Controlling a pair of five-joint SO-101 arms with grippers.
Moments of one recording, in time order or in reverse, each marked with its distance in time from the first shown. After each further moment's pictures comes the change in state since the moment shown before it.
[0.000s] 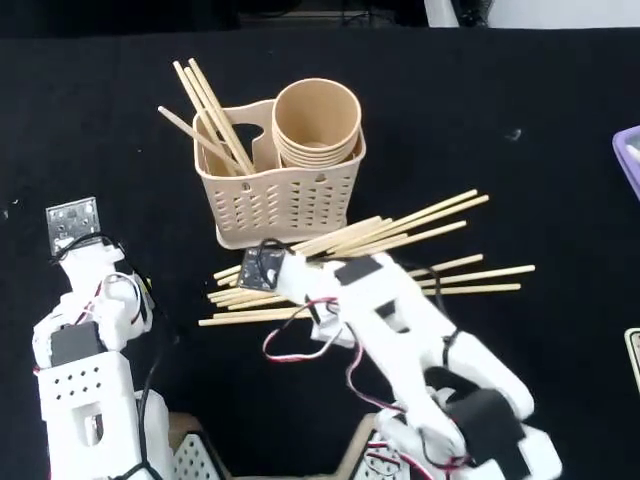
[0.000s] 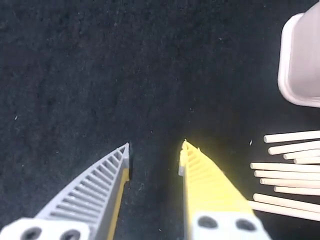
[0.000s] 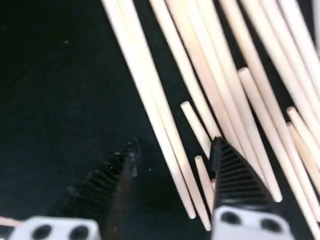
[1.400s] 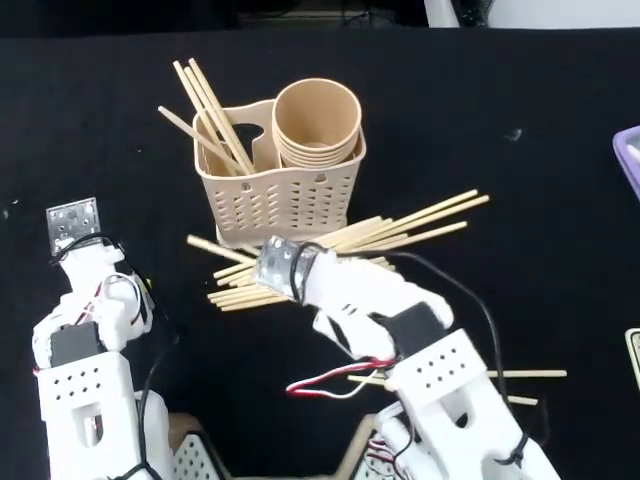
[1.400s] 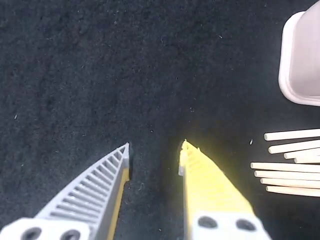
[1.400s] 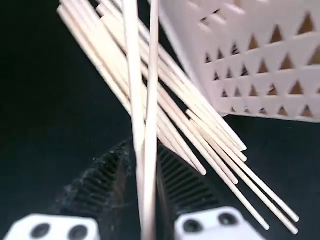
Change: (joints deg) left arm 0.0 0.0 0.0 0.0 0.0; right arm 0.4 -40.9 6.4 6.7 -9.0
